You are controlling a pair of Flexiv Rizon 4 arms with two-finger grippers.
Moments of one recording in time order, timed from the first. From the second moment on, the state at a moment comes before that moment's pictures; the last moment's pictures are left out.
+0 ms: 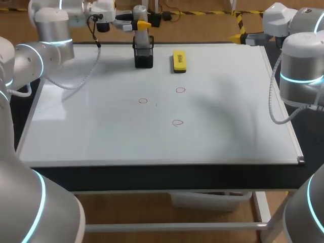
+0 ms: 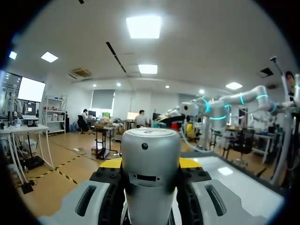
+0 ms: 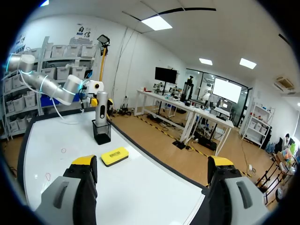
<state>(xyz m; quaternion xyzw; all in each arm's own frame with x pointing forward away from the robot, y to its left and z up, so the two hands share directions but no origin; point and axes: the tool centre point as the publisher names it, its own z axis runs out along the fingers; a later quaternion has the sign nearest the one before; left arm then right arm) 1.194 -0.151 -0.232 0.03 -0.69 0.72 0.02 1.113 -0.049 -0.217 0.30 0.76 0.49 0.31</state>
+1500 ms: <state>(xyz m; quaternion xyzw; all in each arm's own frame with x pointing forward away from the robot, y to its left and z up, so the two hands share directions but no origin) 1.184 -0.133 -0.166 0.00 -0.69 0.72 0.02 1.113 -0.049 -0.217 0.30 0.76 0.49 0.31</state>
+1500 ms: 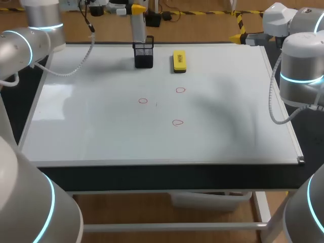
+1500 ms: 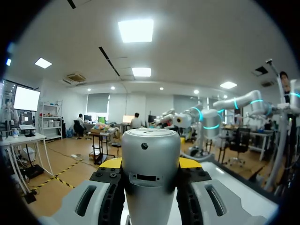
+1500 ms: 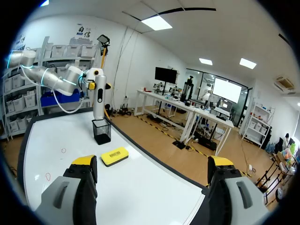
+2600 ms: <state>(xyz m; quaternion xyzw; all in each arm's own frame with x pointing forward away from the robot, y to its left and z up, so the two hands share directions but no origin) 1.150 -0.011 -0.177 0.02 -0.71 0.71 -0.02 1.113 -0.049 -0.217 0.30 0.76 0.49 0.31</state>
